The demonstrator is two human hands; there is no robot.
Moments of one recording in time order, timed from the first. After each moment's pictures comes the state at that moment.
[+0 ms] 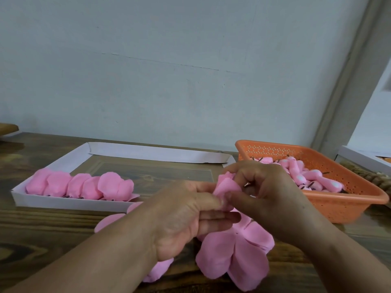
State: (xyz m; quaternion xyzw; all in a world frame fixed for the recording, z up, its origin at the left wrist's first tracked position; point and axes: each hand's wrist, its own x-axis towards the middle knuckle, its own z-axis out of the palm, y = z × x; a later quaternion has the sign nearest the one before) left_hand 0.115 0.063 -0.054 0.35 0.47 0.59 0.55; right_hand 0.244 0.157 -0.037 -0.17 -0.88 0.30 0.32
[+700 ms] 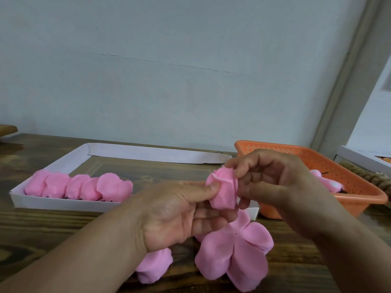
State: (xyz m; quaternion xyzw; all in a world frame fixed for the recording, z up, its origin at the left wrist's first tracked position) left_hand 0.103 0.063 -0.049 0.31 0.42 0.57 0.63; right_hand 0.255 0.166 -0.028 -0.06 -0.77 0.56 0.31
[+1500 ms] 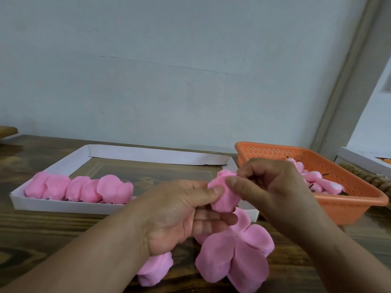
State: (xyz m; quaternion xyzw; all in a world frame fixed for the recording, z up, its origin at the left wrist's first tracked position) left_hand 0.105 0.062 -0.051 0.35 0.45 0.58 0.58; right_hand 0.246 0.158 -0.033 -0.17 -0.85 0.31 0.40
